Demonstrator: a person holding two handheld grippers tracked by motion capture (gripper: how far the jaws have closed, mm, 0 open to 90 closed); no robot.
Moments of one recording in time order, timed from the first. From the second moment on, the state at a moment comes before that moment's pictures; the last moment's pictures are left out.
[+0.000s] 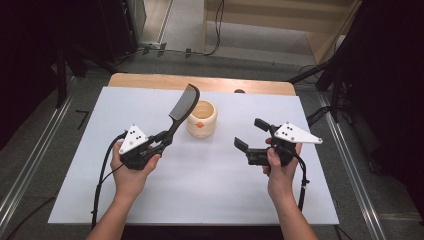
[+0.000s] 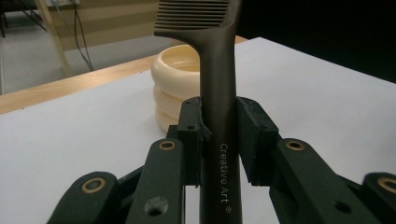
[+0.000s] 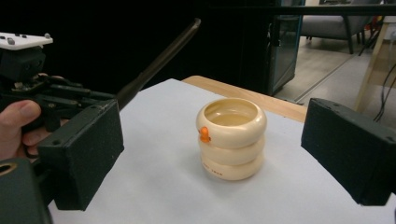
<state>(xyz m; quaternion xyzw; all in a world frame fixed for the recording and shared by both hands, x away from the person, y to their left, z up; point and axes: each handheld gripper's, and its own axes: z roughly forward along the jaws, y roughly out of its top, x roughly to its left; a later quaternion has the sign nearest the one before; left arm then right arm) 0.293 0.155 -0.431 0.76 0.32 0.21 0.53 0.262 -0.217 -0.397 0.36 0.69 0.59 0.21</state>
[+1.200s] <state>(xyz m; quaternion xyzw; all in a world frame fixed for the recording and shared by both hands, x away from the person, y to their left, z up) 0.266 0.116 -0.452 0.76 0.28 0.19 0.56 0.289 -0.164 -0.414 0.42 0.66 0.61 0.08</state>
